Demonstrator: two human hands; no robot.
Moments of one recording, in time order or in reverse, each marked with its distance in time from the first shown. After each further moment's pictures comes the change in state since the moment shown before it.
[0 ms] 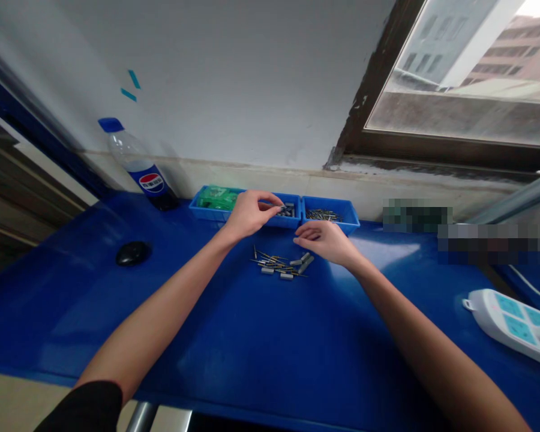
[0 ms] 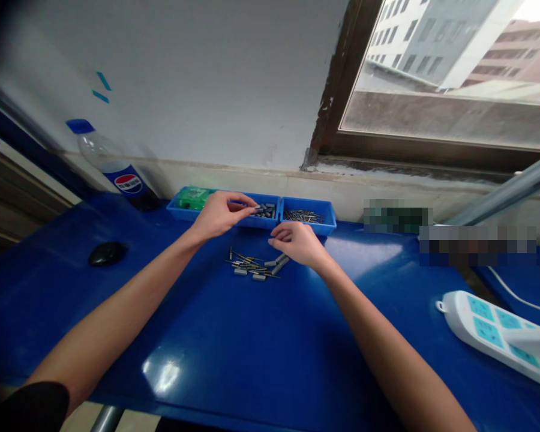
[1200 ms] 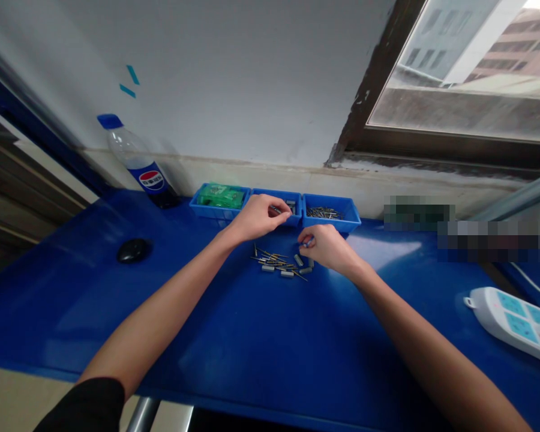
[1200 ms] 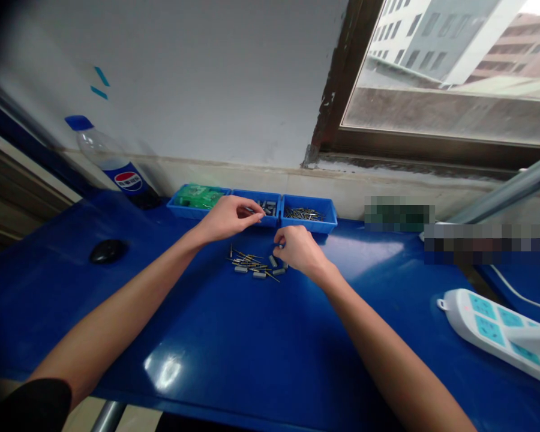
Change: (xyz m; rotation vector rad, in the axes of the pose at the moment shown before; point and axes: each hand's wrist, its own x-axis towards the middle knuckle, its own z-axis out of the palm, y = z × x) left_hand -0.002 0.002 0.009 0.082 -0.151 0.123; right_hand -0.004 -0.001 0.008 -0.489 -0.007 -0.012
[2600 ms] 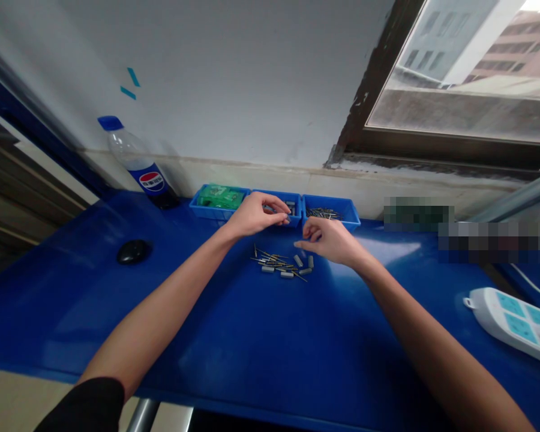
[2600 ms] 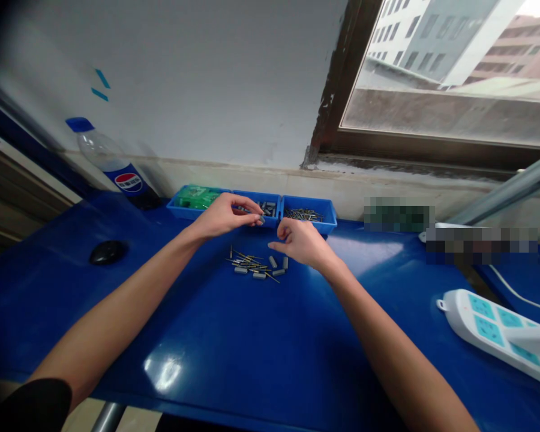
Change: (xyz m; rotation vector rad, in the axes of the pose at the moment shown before) left_hand 0.000 -0.001 -0.007 -0.246 -0.048 -0.094; right_hand -0.001 0.002 -0.018 0.259 0.009 -0.049
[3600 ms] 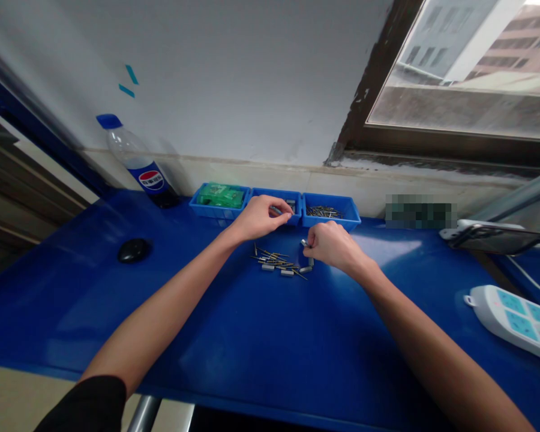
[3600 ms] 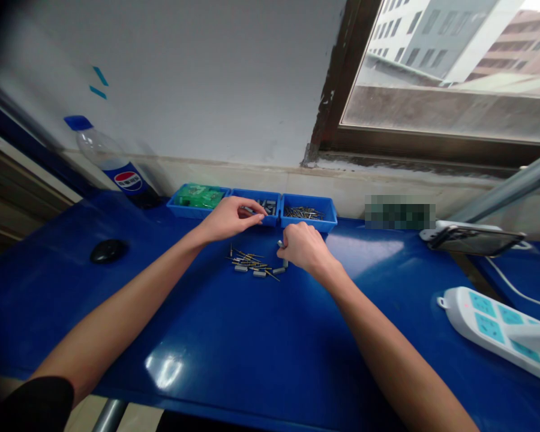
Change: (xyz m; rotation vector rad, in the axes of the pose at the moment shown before) left_hand 0.001 -0.002 0.010 0.203 0.023 0.072; right_hand -0.005 -0.012 0.004 -0.466 -0.045 0.134
